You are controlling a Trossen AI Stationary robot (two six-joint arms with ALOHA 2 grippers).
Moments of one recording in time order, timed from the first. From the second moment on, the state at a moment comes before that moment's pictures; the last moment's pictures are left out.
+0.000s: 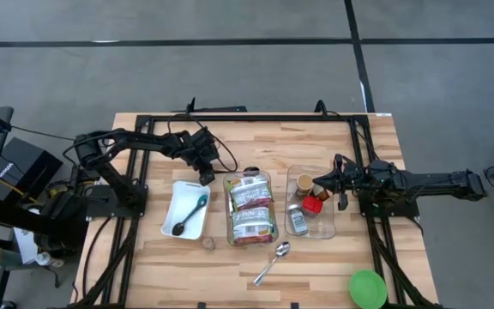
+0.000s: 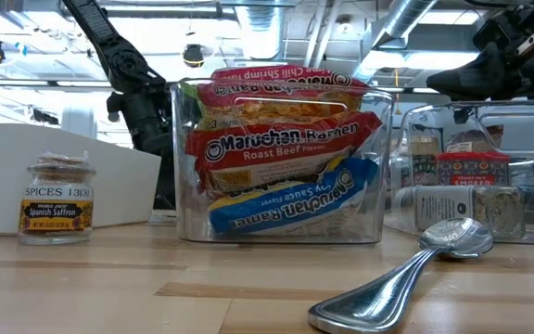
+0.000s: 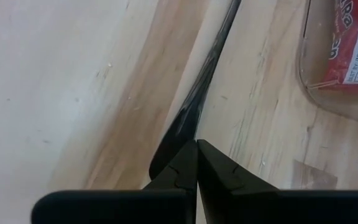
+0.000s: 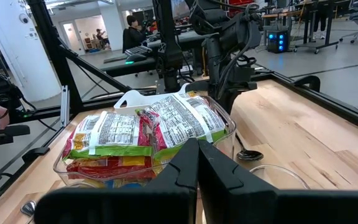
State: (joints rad) left arm 0.51 1.63 0.74 -0.27 0.27 0.07; right arm -0.03 0.24 0.08 0.10 0.03 0.16
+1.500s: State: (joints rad) left arm 0.63 1.65 0.74 -0.15 0.16 0.08; right arm -0.03 0.24 0.08 0.10 0.03 0.16
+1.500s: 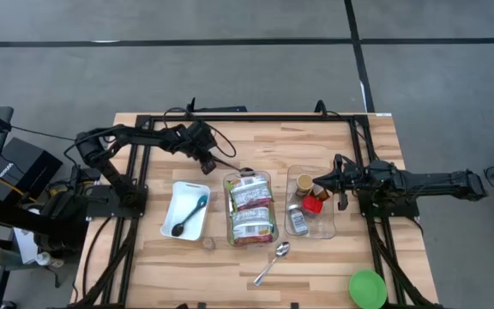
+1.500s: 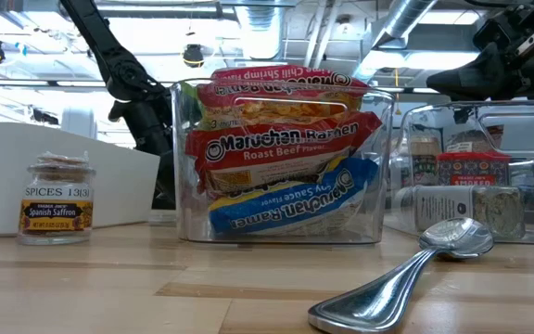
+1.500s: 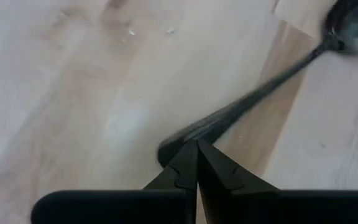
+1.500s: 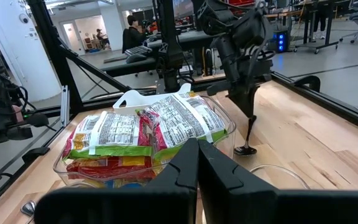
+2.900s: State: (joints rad) left arm 0.53 1.71 0.92 -0.22 0.35 0.63; right arm -0.03 0.24 0.08 0.10 0.03 0.16
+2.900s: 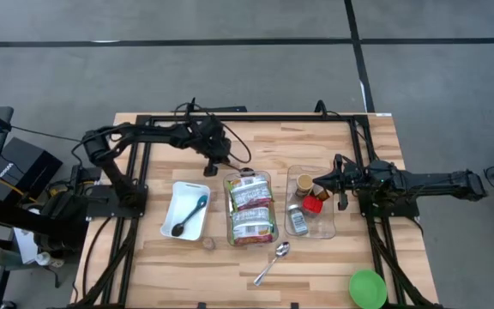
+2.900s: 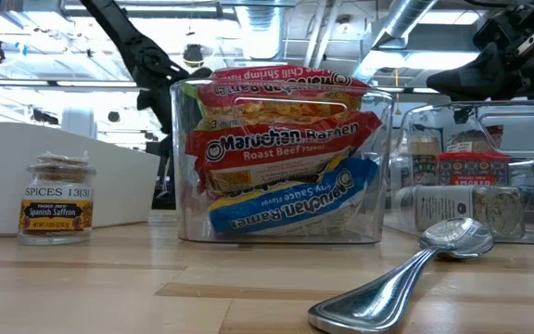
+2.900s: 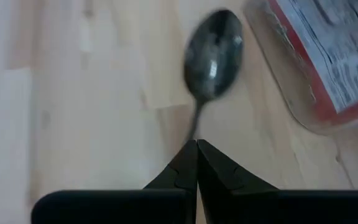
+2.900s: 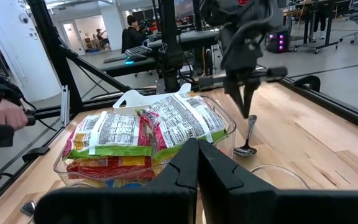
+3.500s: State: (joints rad) left arm 0.50 1.75 0.92 -0.18 0.30 0.66; right arm -0.03 0.24 0.08 0.10 0.03 0.16
